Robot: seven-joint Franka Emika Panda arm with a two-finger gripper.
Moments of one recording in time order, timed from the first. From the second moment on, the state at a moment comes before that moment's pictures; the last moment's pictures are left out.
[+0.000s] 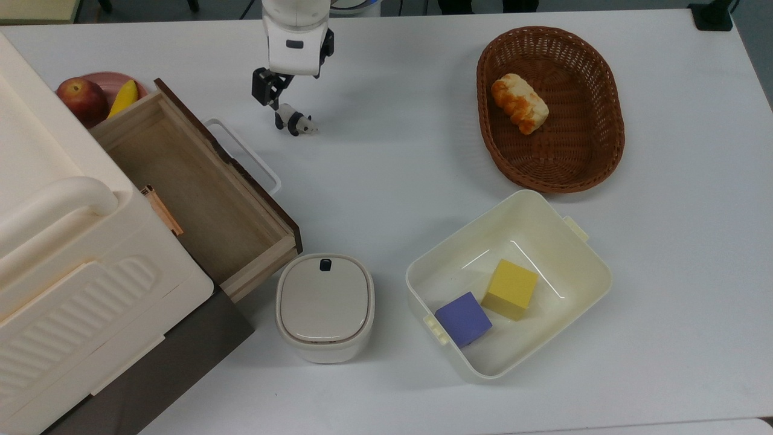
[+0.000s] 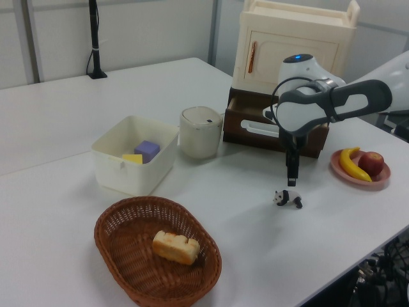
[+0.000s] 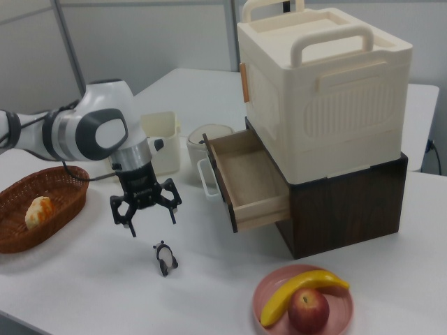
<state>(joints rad) -0.16 -0.06 0.12 -2.24 -0.20 2.10 -0.77</state>
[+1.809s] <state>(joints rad) -0.18 0.08 0.13 -2.25 -0.35 2.16 -0.77</state>
